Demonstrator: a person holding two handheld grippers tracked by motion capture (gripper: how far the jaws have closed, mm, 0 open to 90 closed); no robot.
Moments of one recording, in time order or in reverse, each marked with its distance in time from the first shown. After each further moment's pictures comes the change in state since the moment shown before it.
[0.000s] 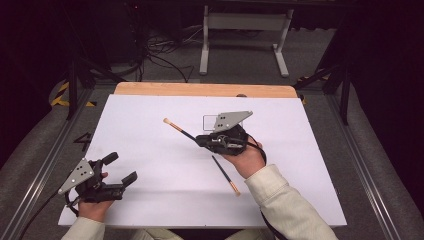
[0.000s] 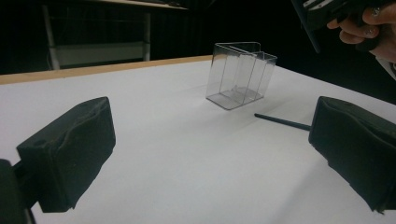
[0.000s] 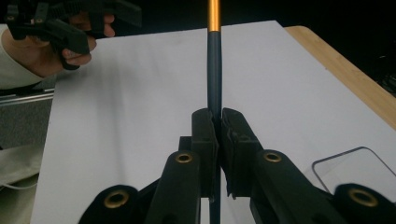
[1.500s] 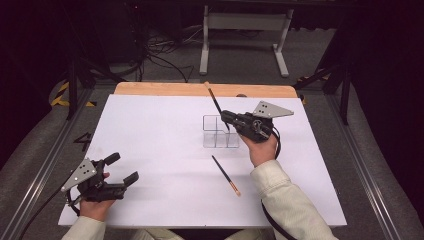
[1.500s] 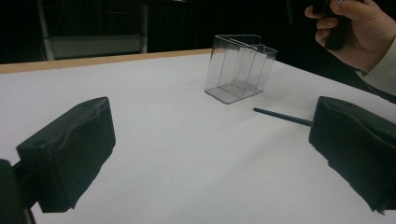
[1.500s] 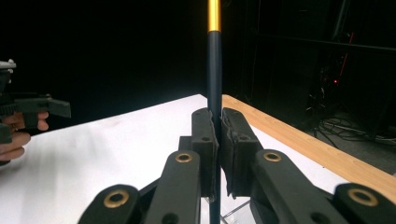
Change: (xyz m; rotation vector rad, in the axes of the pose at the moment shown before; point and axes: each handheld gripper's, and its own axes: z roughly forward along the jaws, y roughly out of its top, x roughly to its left) left arm 0.003 -0.003 0.004 0.019 -0.008 -0.018; right arm -0.058 -0.052 -0.033 -0.392 -0.182 0.166
